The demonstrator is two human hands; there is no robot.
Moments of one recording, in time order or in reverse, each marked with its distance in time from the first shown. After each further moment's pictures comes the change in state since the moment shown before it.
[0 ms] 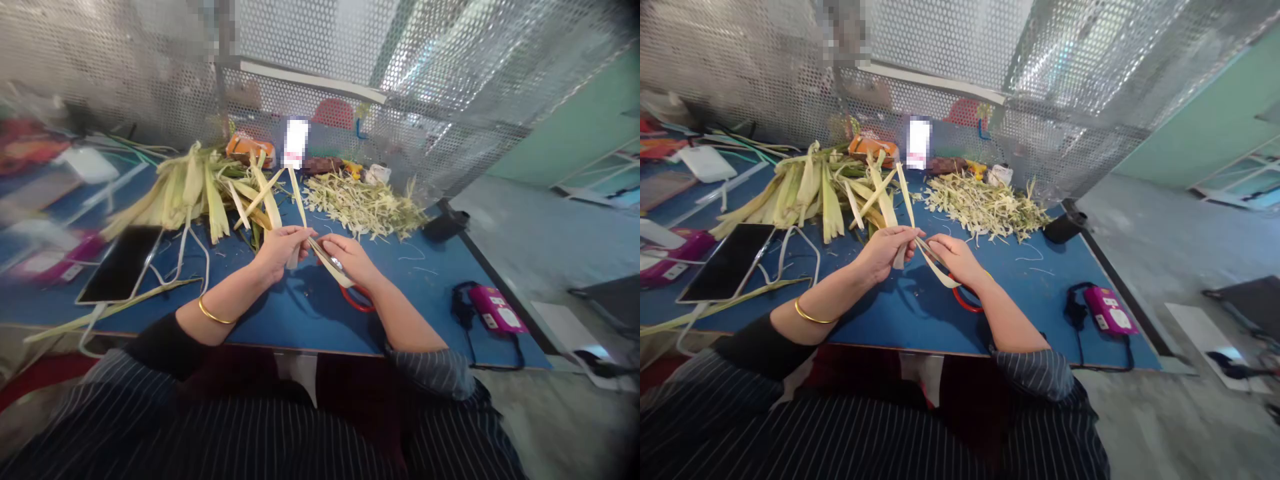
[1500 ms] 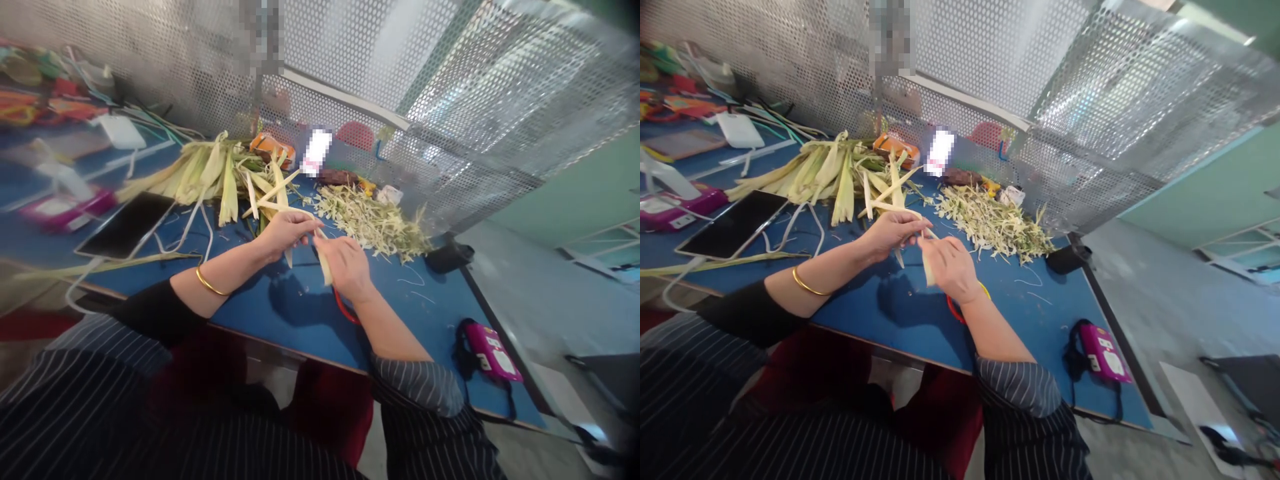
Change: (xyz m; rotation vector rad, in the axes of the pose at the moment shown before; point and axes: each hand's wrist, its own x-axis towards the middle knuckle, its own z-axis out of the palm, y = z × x) left_hand 0.016 0.002 -0.010 0.205 -0.051 0.272; right_hand 0.000 0.005 0.003 -0.938 0.258 -0.918
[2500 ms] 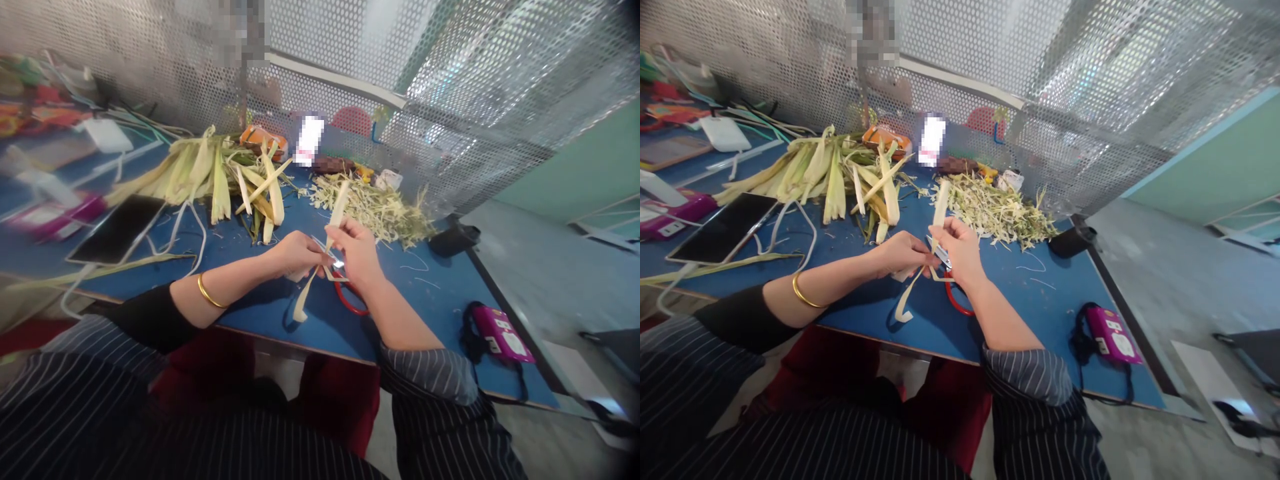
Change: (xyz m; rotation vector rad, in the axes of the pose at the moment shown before) left_hand -0.023 -0.012 0.027 0.358 -0.235 -0.201; right_hand 0.009 -0.002 0.002 1.006 0.126 1.025
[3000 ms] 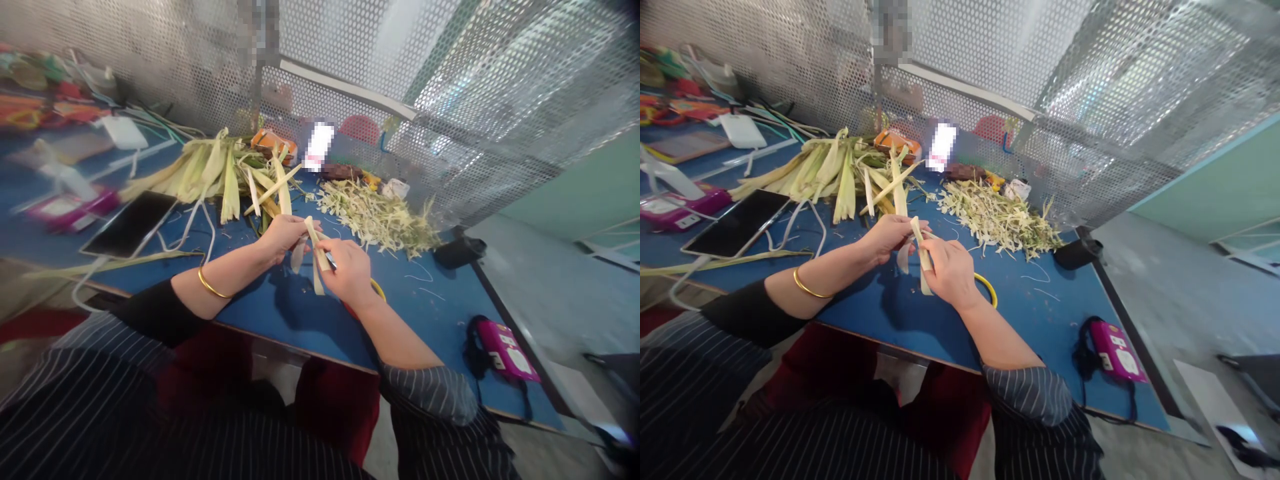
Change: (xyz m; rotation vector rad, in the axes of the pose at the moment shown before) left_hand 0.007 0.010 -0.023 -0.475 0.360 -0.083; right_hand -0.021 0.004 0.009 -0.932 -0.078 -0.743
